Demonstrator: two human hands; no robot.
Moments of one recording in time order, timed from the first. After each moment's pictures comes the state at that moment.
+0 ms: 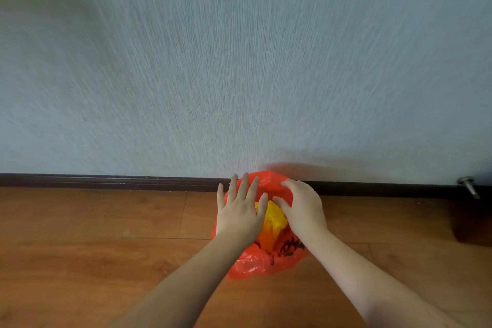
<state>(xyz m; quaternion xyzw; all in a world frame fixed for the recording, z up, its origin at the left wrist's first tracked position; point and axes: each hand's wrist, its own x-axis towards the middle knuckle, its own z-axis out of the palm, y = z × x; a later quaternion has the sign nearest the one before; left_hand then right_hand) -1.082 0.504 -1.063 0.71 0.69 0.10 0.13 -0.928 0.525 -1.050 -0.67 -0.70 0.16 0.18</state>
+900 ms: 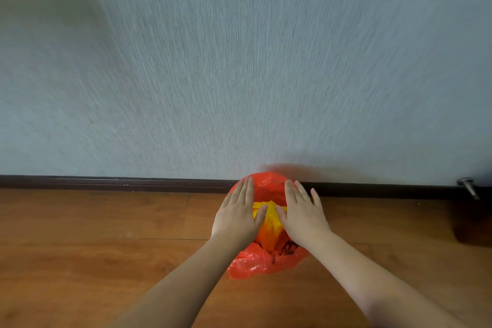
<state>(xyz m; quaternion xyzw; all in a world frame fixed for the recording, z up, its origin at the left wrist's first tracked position) -1.096 0.500 -1.075 0.75 0.64 0.09 0.11 -0.924 0.511 -1.045 -0.63 -0.77 0.10 -0.04</state>
